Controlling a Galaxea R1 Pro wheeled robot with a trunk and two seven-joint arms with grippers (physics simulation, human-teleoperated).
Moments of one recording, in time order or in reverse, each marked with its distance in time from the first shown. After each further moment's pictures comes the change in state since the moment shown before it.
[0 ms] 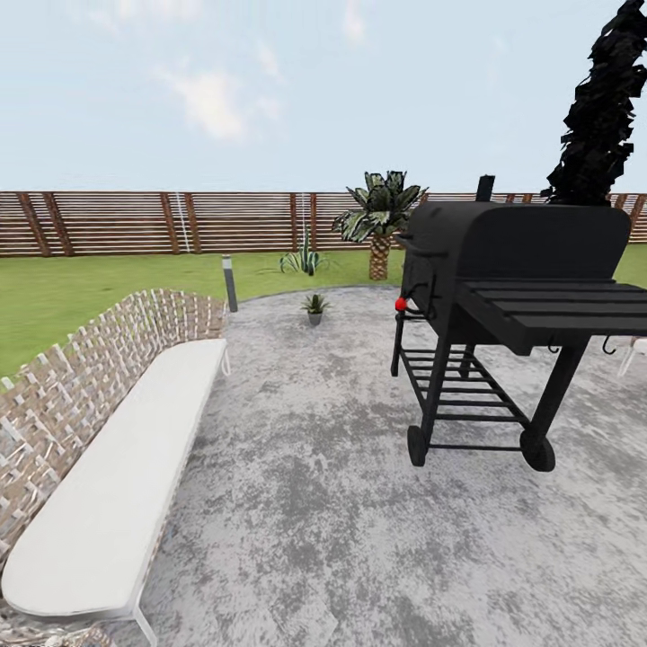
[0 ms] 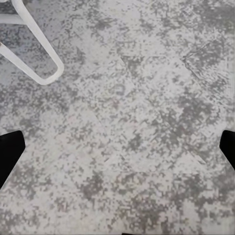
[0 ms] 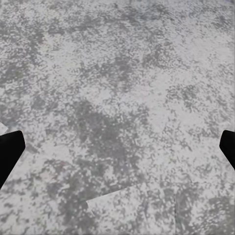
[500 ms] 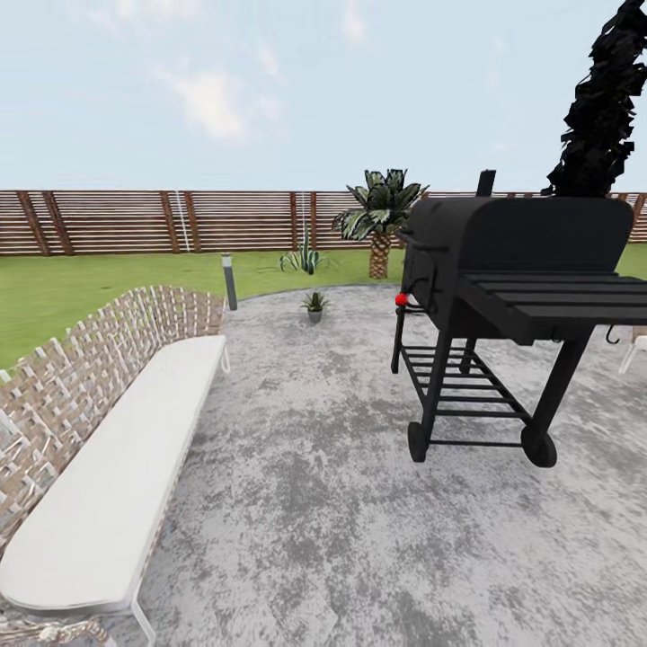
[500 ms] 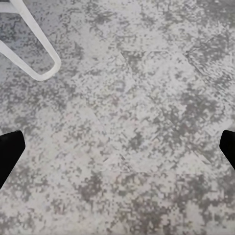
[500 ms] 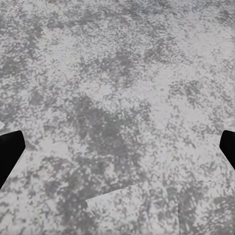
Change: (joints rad) left arm 0.000 0.000 0.001 -0.001 0.000 -0.001 0.000; right arm 0.000 0.000 0.000 0.000 0.000 0.000 0.002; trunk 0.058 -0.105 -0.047
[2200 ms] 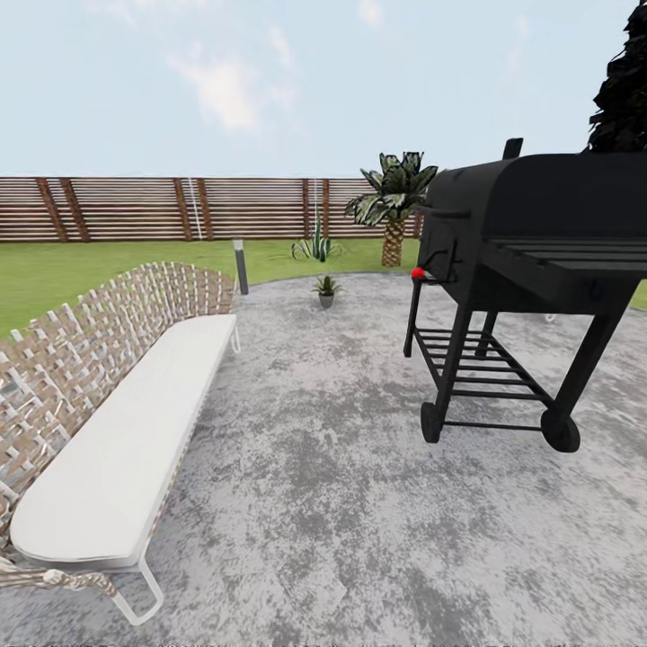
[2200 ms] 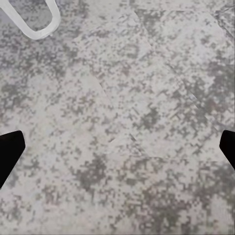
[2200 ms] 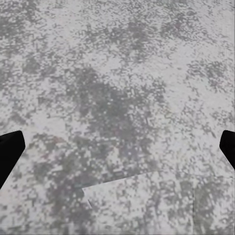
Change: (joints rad) left arm 0.000 0.000 0.000 0.001 0.000 0.000 0.000; right arm 0.000 -0.006 -0.004 0.001 0.038 0.000 -0.004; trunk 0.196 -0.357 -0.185
